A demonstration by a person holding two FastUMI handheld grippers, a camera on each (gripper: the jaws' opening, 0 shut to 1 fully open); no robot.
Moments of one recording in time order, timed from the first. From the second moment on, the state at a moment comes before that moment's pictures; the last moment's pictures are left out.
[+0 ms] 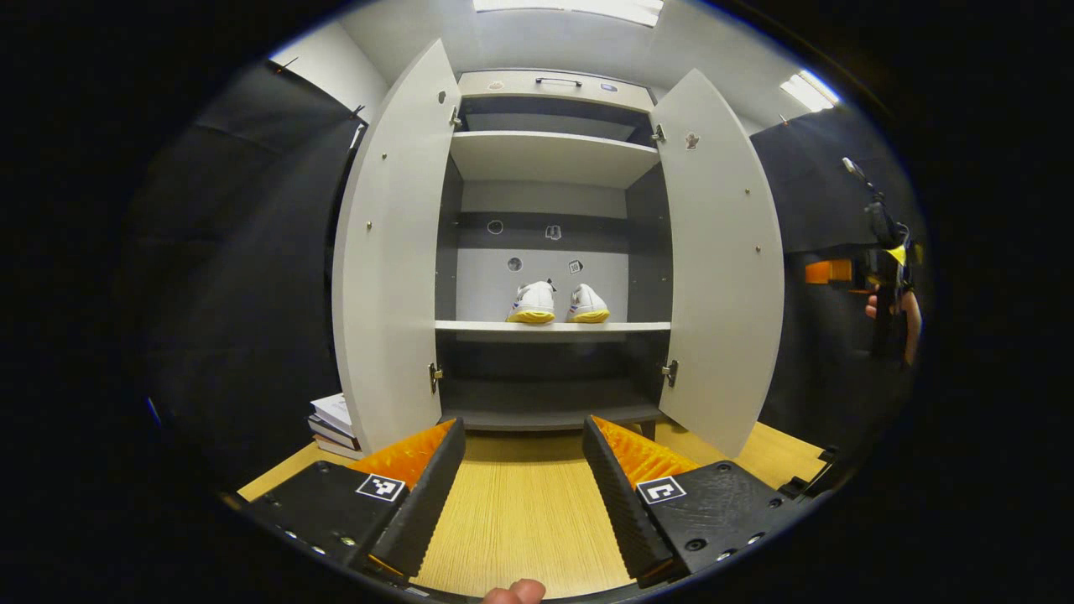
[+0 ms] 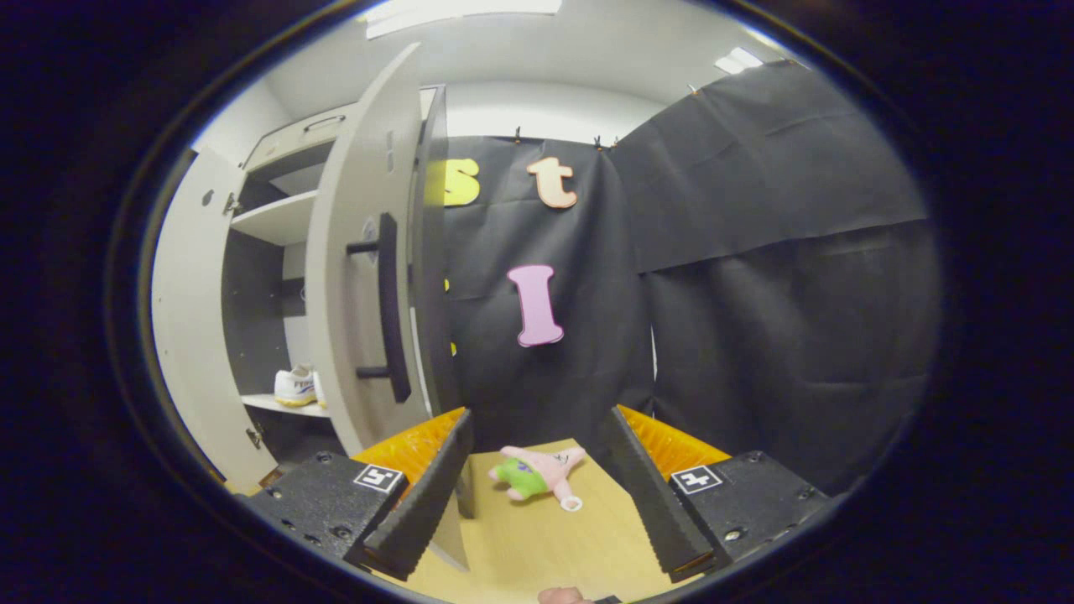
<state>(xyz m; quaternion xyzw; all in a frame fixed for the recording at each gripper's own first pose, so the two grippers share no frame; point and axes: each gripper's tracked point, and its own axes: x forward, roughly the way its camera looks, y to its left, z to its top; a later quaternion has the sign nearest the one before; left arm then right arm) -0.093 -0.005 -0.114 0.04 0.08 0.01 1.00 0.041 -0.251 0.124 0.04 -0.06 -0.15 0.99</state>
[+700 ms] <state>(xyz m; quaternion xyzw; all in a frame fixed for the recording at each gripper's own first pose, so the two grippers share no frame) -0.090 -0.004 -0.128 0.03 0.10 0.01 0.99 0.097 -0.235 0.166 0.03 -0.05 -0.12 0.99</state>
